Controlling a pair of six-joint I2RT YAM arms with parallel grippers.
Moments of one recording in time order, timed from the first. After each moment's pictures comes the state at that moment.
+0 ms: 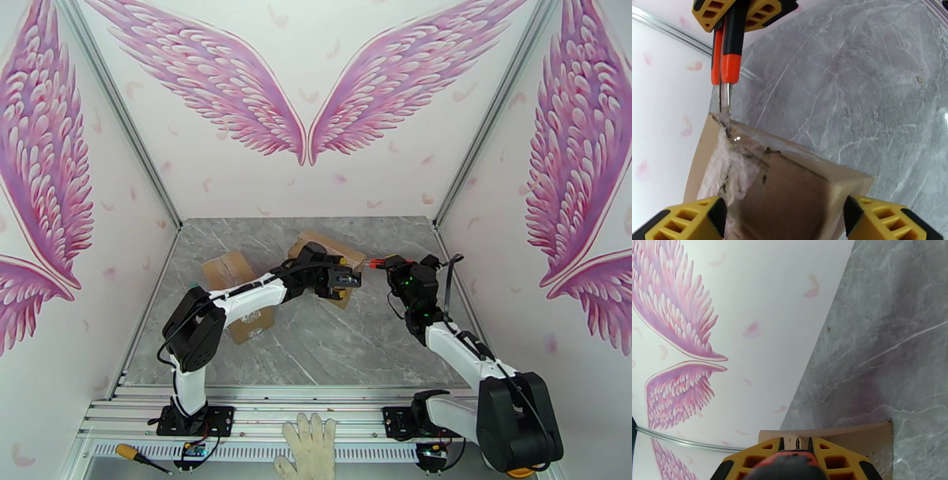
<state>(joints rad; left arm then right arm) -0.78 1.93 1.42 -0.08 0.25 0.96 0.12 1.21 0.57 0.42 -0.01 1.30</state>
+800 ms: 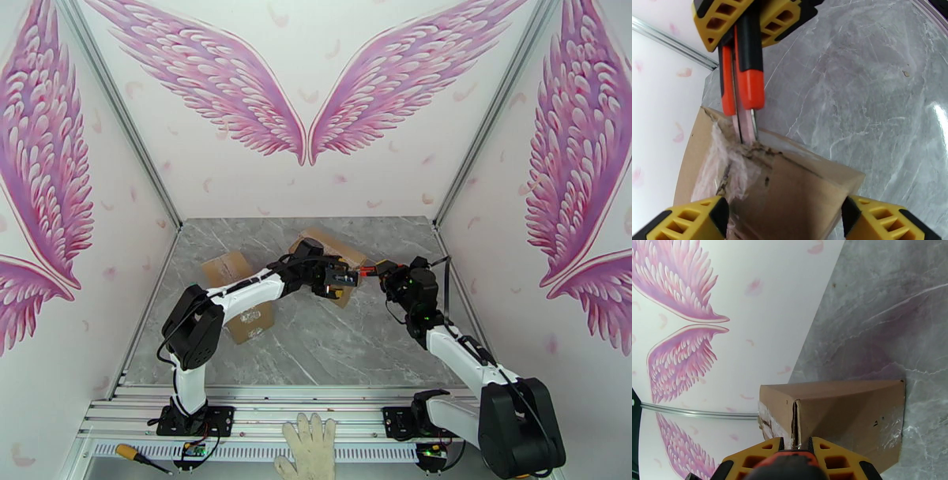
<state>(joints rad) -0.73 1.93 1.46 -0.18 0.36 1.01 0.11 1.17 0.54 0.36 -0.25 1.31</state>
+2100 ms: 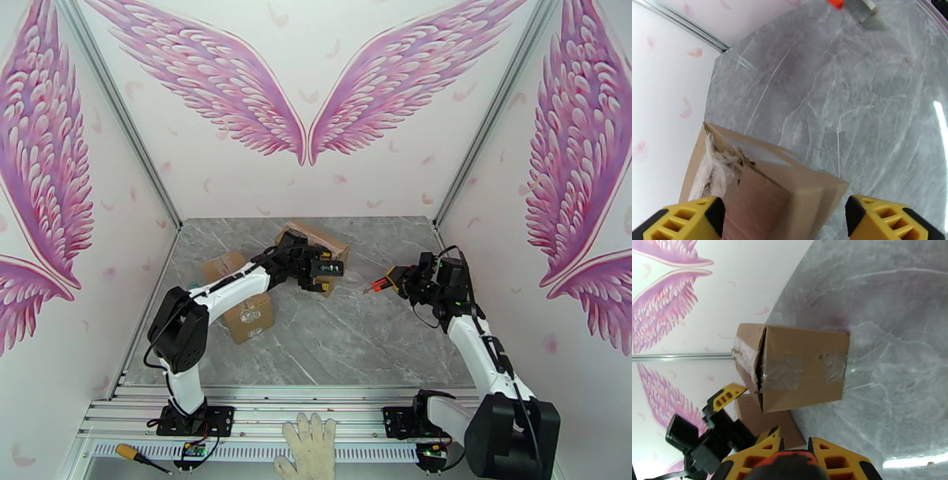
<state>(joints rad) -0.67 1.82 1.43 -0.24 0.37 0.96 -0.20 1.17 0.77 -0.23 -0.71 0.86</state>
